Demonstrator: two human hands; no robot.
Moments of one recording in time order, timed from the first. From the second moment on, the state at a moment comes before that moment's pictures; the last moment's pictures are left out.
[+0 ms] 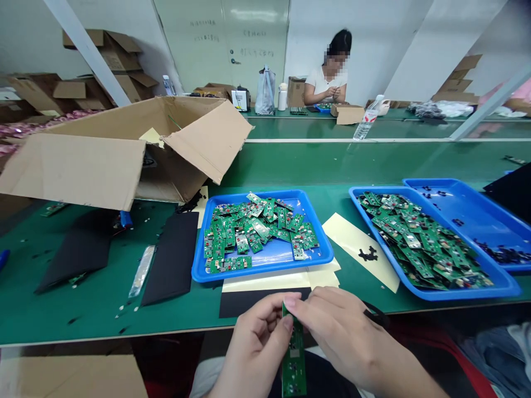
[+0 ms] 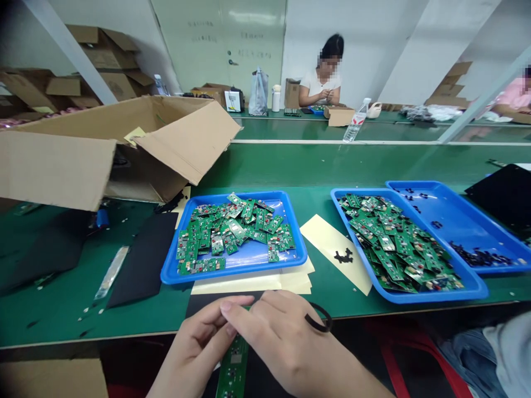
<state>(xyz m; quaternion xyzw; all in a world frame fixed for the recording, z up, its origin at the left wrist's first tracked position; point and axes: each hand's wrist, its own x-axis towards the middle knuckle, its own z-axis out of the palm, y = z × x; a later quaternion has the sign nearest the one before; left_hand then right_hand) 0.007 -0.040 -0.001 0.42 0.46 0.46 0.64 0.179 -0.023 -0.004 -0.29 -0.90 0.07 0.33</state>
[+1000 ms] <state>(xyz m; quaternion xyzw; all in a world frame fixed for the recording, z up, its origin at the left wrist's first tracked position) 0.015 -0.042 0.003 0.38 0.45 0.48 0.64 0.175 -0.027 0.011 -0.36 -0.86 0.09 0.34</state>
